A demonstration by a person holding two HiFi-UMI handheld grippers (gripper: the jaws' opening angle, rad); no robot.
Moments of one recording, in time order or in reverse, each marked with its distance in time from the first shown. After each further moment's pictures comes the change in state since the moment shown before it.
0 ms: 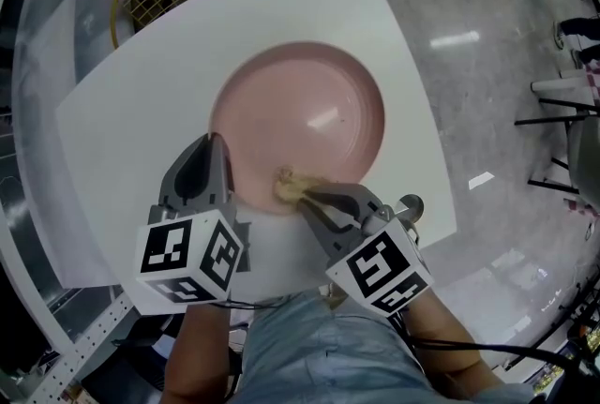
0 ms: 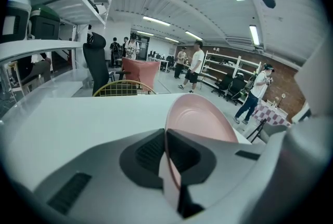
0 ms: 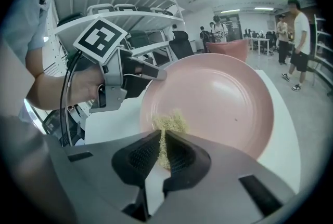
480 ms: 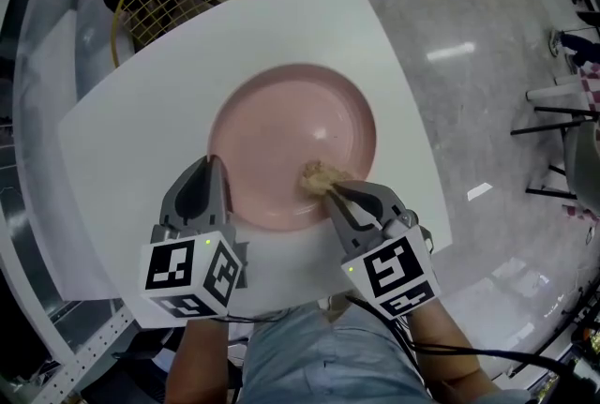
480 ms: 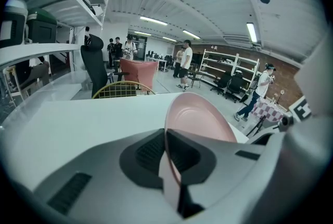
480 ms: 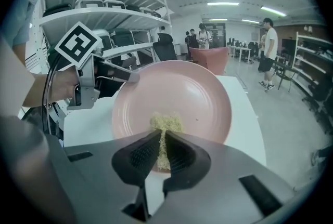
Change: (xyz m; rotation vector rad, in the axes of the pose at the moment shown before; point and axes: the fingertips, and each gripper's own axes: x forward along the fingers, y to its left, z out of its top) left arm -0.005 -0.002 0.001 0.034 0.005 -0.002; right arm -0.028 -0.052 0.001 0.014 -0.008 -0.224
